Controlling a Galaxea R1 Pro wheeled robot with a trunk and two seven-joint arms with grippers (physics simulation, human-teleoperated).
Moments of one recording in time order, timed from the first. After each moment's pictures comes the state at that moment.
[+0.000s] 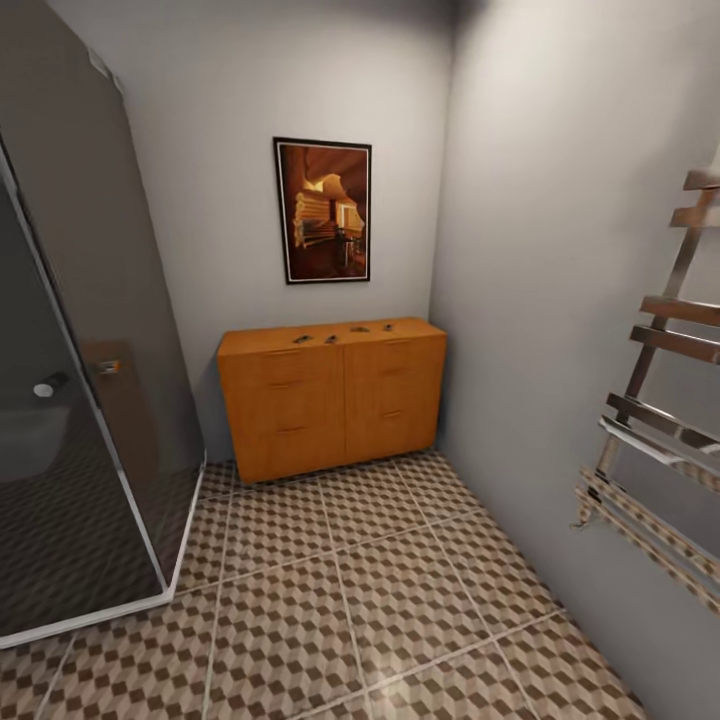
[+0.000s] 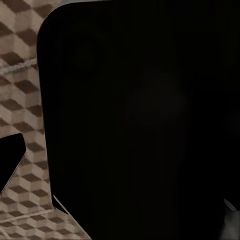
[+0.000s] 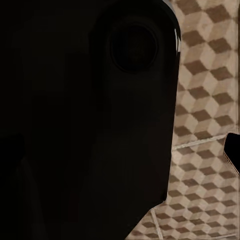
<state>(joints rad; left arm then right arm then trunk) 0.00 -0.04 0.01 -0.02 0.02 -0.02 0.01 -0.01 0.00 0.00 0.00 0.00 -0.02 0.00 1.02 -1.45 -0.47</state>
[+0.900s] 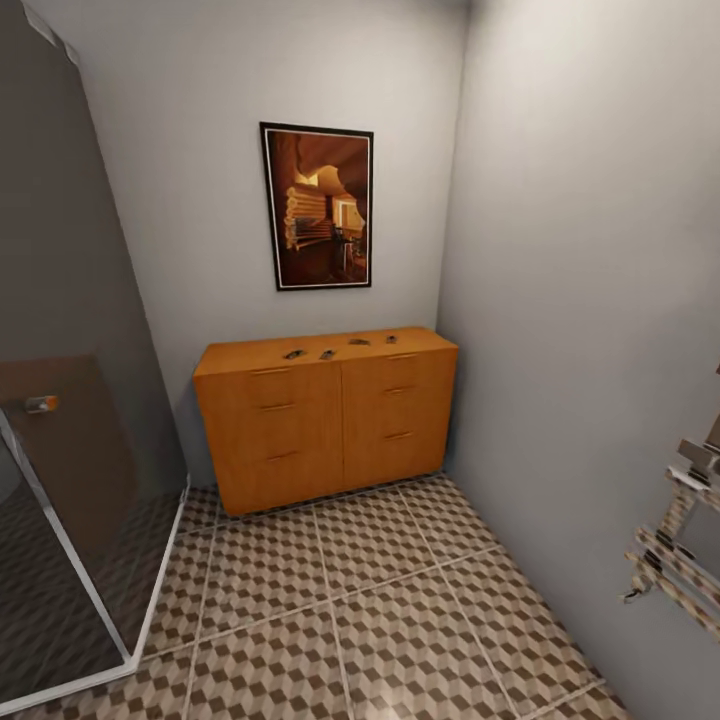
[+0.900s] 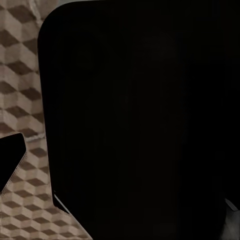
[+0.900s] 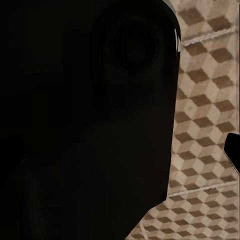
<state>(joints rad) 0.00 -0.04 0.01 -0.02 0.02 -0.02 0.01 -0.01 0.00 0.00 0.00 0.00 -0.02 0.00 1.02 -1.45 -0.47</state>
